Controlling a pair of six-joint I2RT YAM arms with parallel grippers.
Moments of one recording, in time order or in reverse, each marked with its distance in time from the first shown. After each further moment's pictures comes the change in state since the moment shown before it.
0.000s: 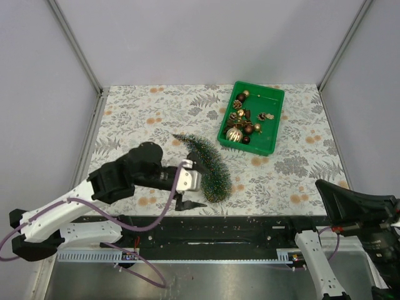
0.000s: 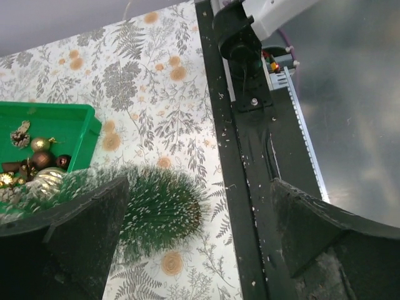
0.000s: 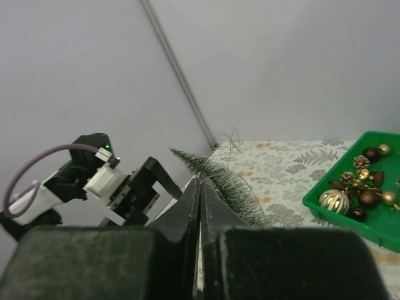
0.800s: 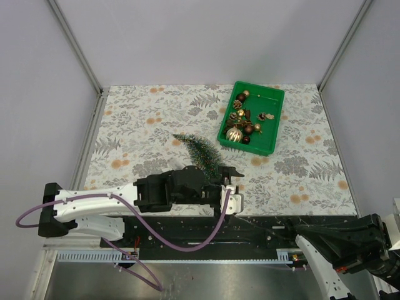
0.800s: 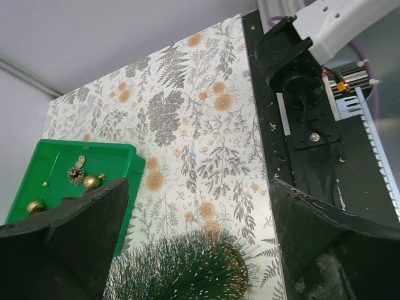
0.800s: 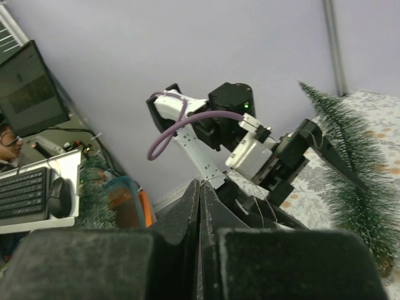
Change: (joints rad) left arm -0.350 0.240 -0.086 0.393 -0.460 0.107; right arm 0.126 -0.071 -0.045 0.072 -0.398 0.169
